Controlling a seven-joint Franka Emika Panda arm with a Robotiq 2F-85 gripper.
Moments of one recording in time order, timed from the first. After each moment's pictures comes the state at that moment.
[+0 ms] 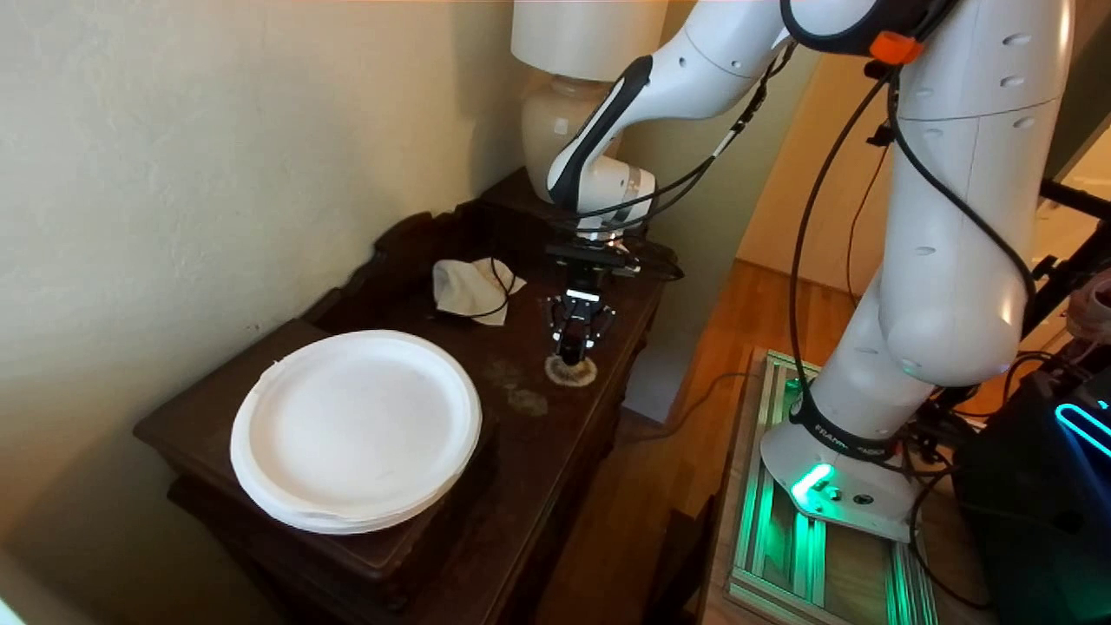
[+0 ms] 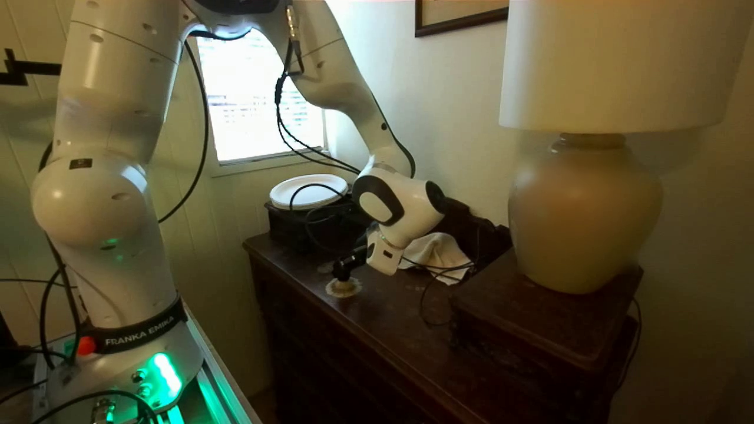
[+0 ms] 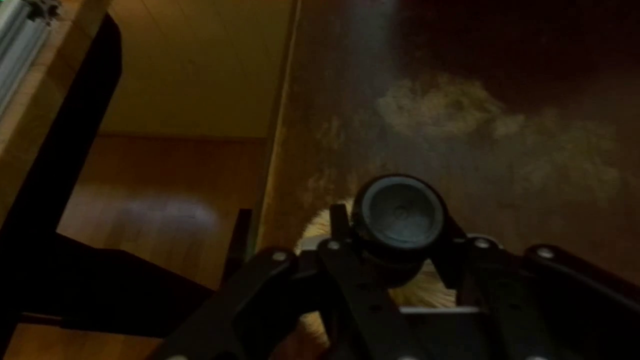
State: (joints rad) arm -0.10 0.39 -0.24 -2.33 0.83 2.03 0.55
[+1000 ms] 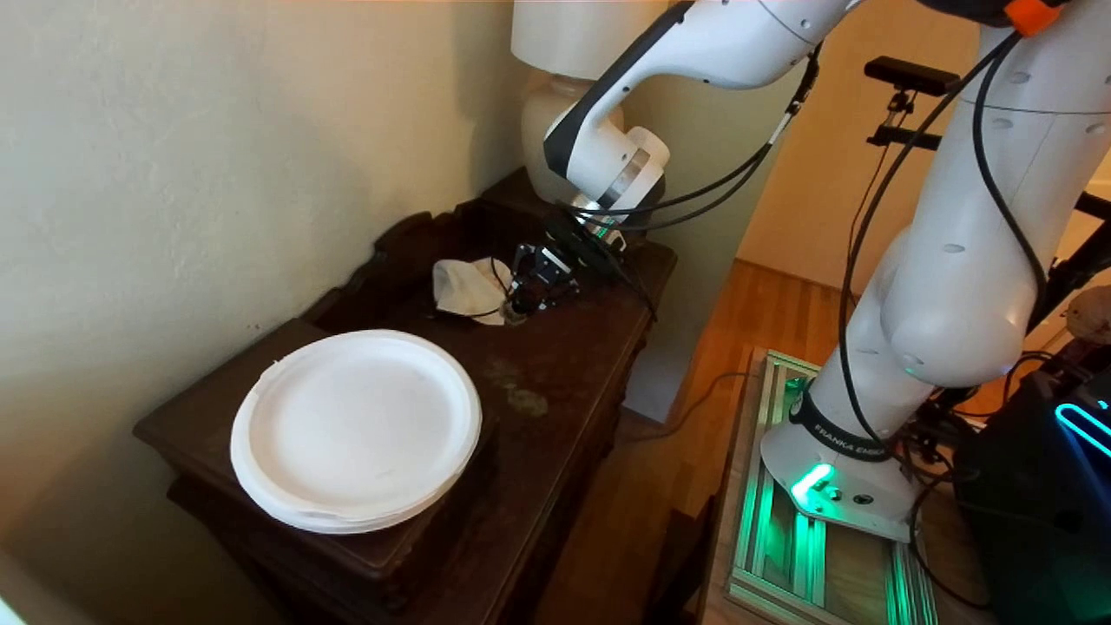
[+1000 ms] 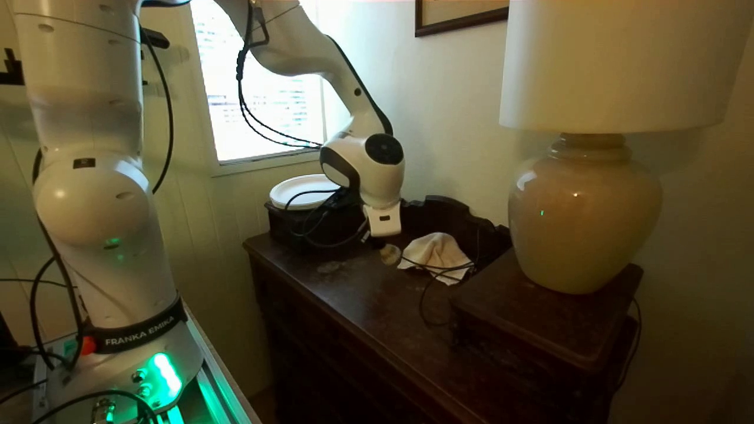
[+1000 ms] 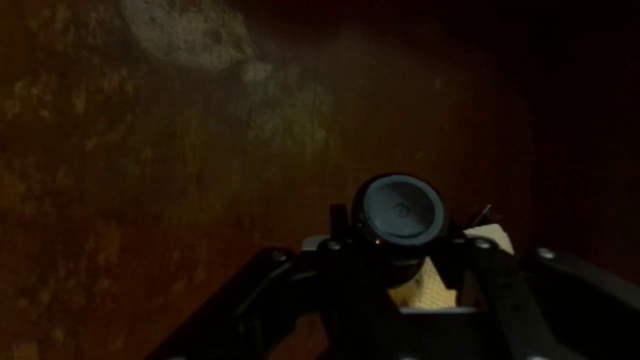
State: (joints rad) arm -0.07 0.16 -0.08 -2.46 1.33 2.59 0.03
